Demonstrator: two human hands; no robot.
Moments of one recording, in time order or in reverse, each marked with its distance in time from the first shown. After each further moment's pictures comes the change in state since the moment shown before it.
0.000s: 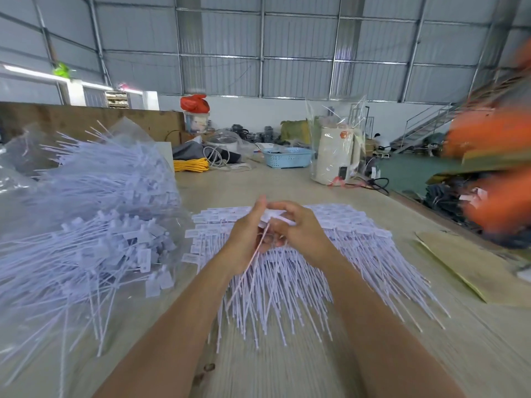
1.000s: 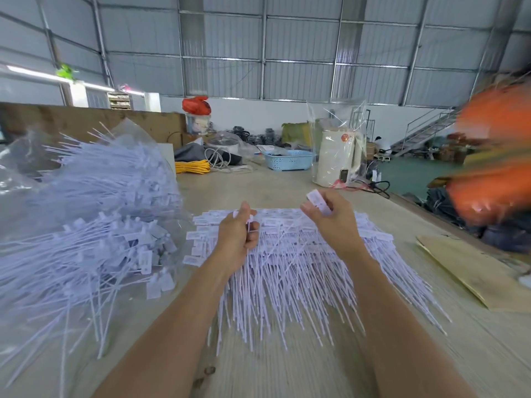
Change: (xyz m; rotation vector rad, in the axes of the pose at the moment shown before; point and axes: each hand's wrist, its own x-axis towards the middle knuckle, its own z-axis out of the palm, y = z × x) left_hand 0.001 0.008 -0.009 -0.163 0.255 -0.019; right_hand 0.014 0.014 -0.044 -0.154 0.307 -0.191
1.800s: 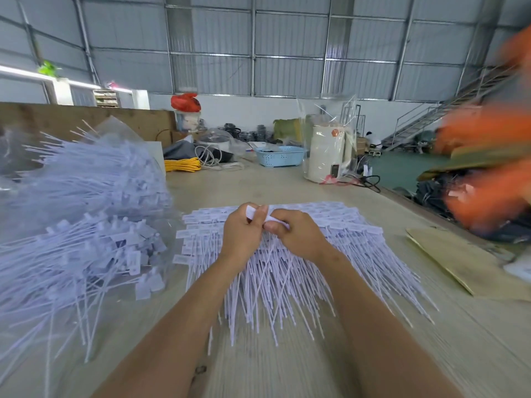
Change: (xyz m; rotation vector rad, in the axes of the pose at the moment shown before) left_hand -0.006 -0.016 0.019 0.576 0.043 0.464; right_hand -0.008 0.006 0.027 -0.394 -0.392 -0.128
